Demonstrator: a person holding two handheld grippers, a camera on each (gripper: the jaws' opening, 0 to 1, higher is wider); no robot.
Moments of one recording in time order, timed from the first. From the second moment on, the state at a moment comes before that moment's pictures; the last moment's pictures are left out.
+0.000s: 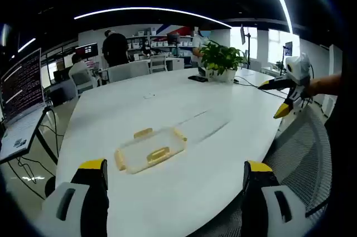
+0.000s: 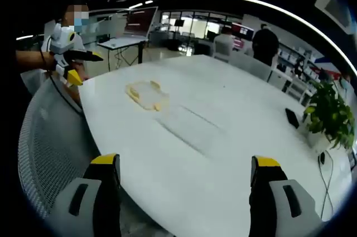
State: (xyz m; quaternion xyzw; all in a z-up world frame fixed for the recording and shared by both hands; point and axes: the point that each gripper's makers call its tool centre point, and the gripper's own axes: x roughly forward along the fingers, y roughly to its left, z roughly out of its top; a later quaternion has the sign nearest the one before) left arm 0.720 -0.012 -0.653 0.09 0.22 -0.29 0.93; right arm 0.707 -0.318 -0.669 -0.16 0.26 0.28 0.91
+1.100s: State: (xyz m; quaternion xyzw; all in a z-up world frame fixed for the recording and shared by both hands) left arm 0.721 -0.013 -0.652 0.09 0.21 -0.30 0.93; right arm 0.705 -0.318 -0.668 -0.16 0.26 0.28 0.91
